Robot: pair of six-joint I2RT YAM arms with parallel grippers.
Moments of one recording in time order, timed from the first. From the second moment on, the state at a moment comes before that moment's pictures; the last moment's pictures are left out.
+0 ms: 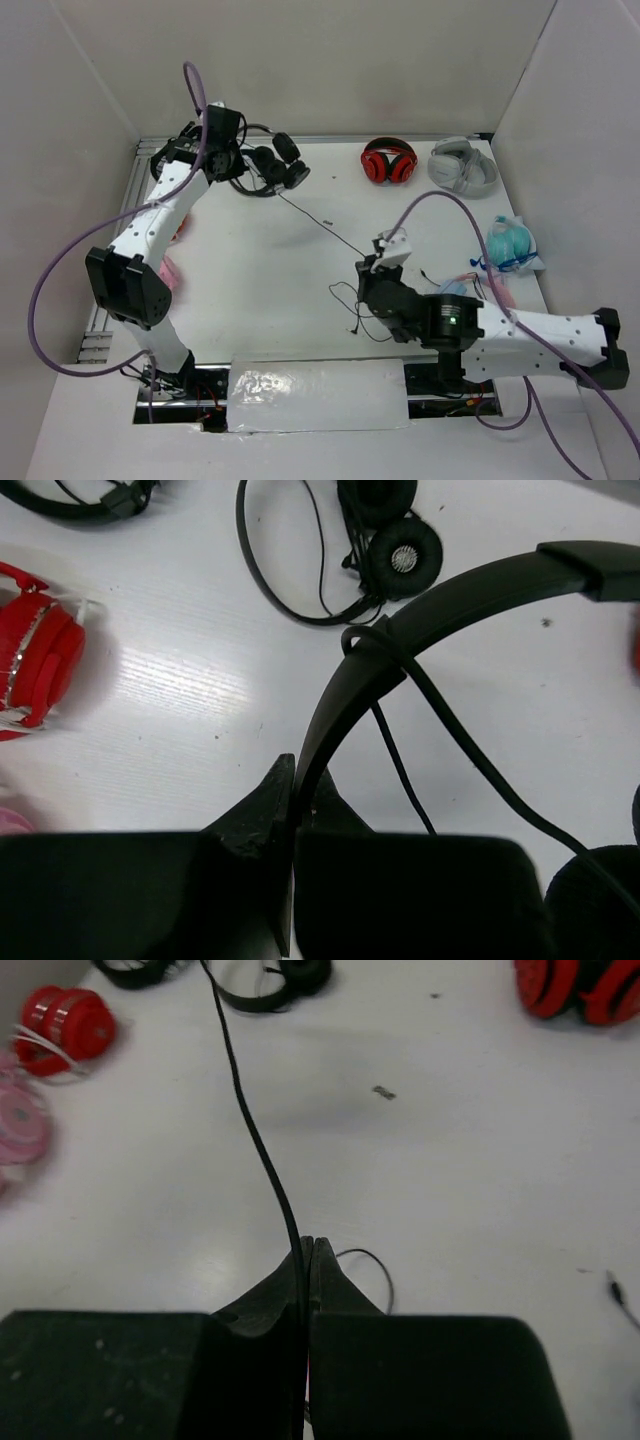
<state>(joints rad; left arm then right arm) -0.29 1.71 1.81 -0.85 -0.31 -0.53 1.33 0.81 0.74 -0.35 0.91 0.55</state>
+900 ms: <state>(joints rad) -0.94 1.50 1.13 -0.55 -0.32 -0.37 0.67 1.13 1.14 -0.28 0.03 -0.19</state>
